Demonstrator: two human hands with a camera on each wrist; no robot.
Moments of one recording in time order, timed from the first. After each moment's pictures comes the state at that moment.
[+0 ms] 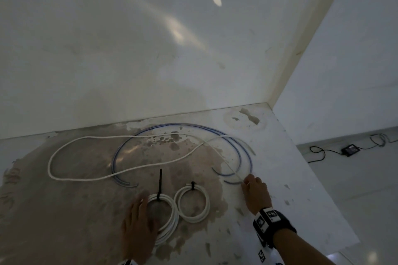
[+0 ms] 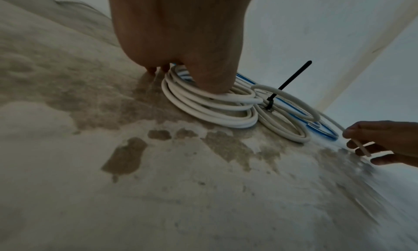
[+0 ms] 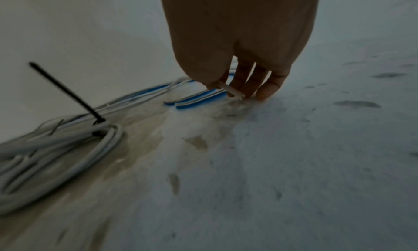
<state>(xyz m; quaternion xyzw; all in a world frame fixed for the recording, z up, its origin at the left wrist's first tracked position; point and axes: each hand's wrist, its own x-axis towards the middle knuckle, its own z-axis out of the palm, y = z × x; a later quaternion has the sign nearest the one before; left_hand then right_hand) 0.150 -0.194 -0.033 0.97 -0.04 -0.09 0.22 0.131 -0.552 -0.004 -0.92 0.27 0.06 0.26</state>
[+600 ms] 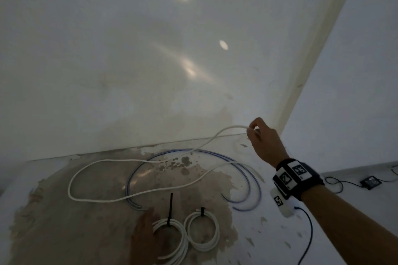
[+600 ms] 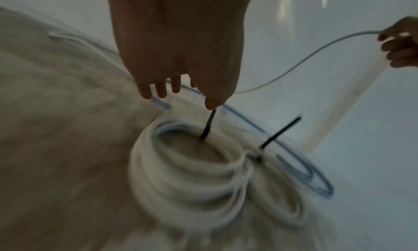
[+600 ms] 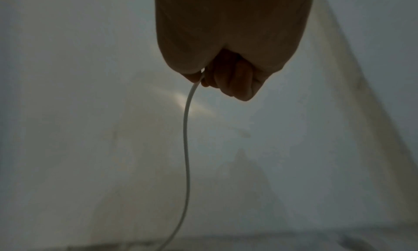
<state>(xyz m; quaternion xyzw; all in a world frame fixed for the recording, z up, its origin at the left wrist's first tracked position) 0.183 -0.182 -0.002 0.95 -0.06 -0.07 0.31 0.243 -0.565 0.221 -0.92 0.06 -0.19 0.35</state>
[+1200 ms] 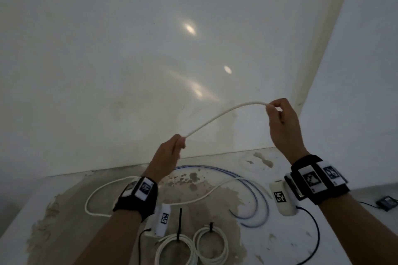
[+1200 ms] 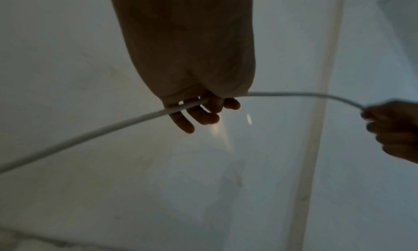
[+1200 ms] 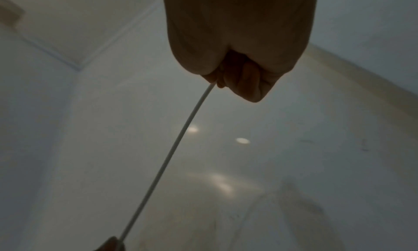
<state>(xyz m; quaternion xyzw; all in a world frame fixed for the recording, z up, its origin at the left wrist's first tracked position) 0.311 -0.247 0.241 0.87 -0.25 0.08 0.42 0.221 -0.535 0.330 -0.80 0.04 -0.37 0.47</state>
